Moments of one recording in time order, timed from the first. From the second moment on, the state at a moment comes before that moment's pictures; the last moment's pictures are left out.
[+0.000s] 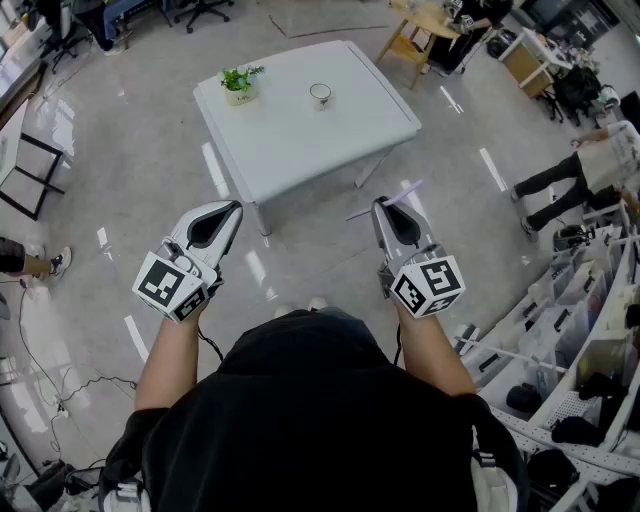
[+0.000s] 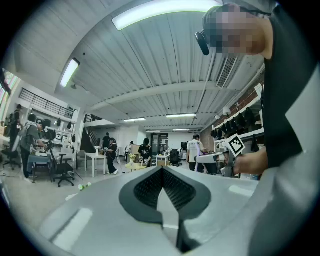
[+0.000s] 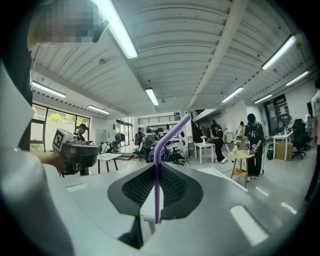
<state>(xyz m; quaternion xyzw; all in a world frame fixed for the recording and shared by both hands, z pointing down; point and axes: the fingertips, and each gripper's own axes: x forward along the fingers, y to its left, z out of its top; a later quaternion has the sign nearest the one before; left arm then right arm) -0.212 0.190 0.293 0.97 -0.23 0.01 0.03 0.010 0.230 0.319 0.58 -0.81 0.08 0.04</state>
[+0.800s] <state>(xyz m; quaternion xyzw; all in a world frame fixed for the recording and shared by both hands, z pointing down) -0.218 0.193 0.293 0.97 -0.23 0.00 0.04 0.010 0.234 0.317 0.58 -0.81 0.10 0.00</state>
